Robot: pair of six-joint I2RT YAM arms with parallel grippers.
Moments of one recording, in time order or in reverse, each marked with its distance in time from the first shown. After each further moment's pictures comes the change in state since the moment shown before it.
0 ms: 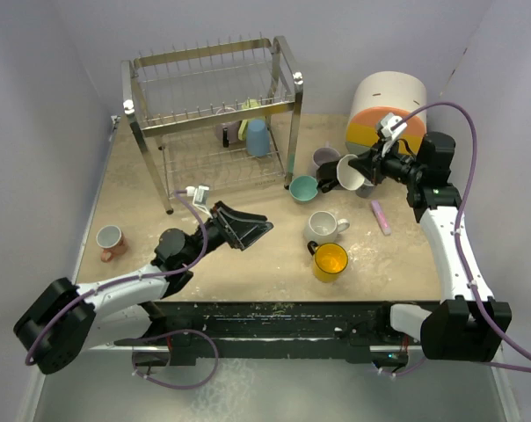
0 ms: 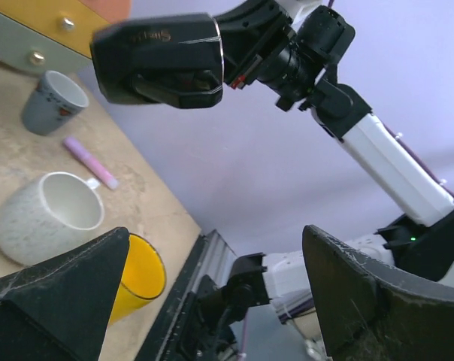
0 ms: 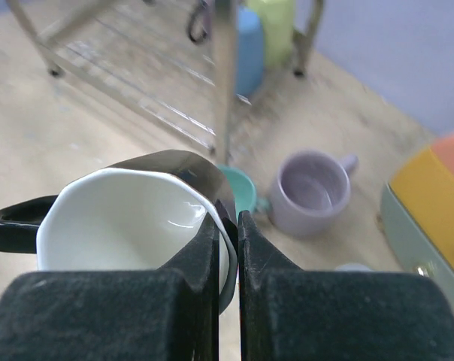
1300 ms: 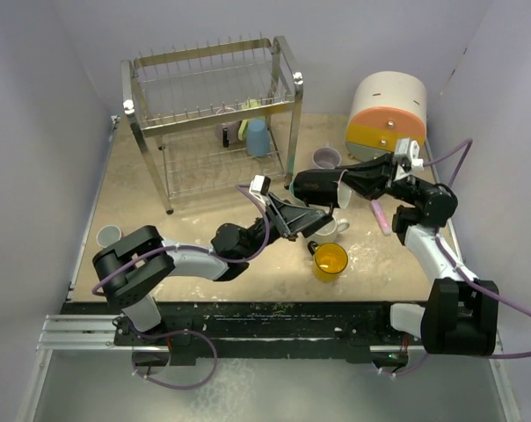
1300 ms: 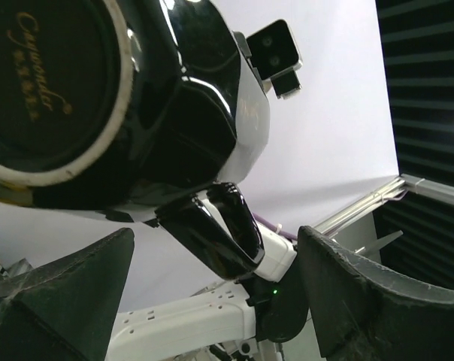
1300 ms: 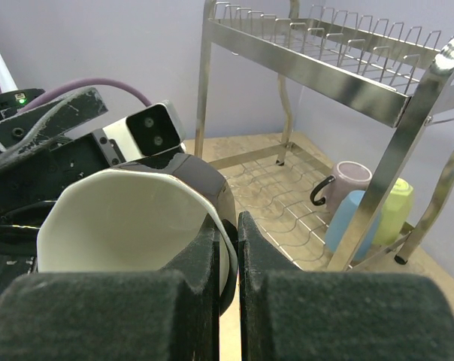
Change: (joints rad) left arm -0.289 0.597 0.401 0.444 -0.146 -0.445; right arm 0.005 0.034 -0.389 1.681 -0.423 1.043
